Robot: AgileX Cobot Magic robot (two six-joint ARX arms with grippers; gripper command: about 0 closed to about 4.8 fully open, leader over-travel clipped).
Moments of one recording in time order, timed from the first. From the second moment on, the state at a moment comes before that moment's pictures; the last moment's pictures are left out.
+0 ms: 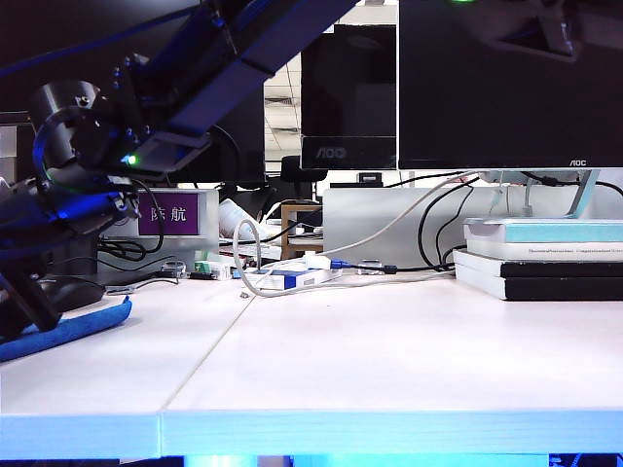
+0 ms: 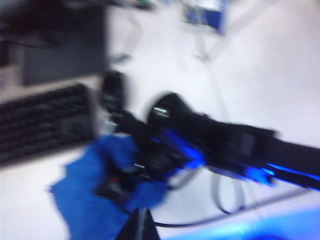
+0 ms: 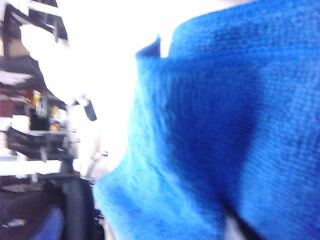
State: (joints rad) left arm -0.69 1.08 1.72 -1.43 -0.43 -0.27; right arm 0.97 2.65 2.30 -0.19 -0.61 0.88
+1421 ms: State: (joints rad) left arm 0.17 1.00 1.33 -1.23 0.18 -0.04; right arm 0.94 2.55 2.30 -0.49 -0.63 0.50
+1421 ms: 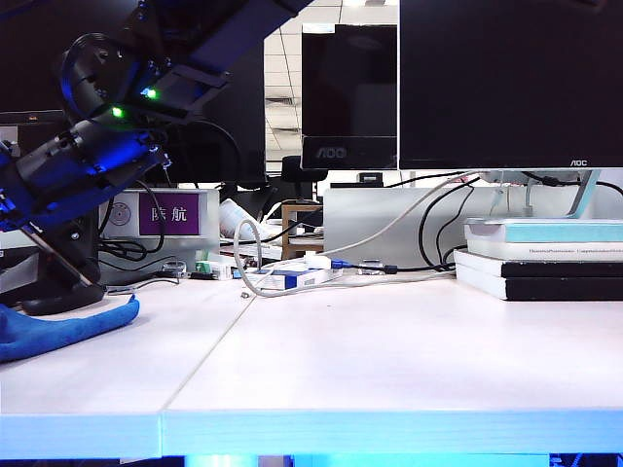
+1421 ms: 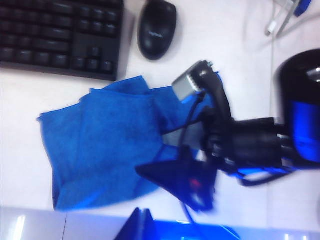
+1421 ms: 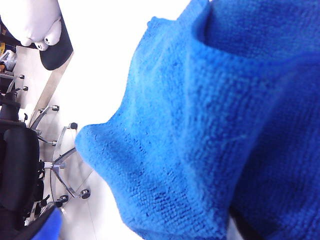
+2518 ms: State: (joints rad) left arm 0.41 1.37 0.86 -0.64 0.55 0.00; right arm 0.93 2.55 2.30 -0.55 -0.63 0.37
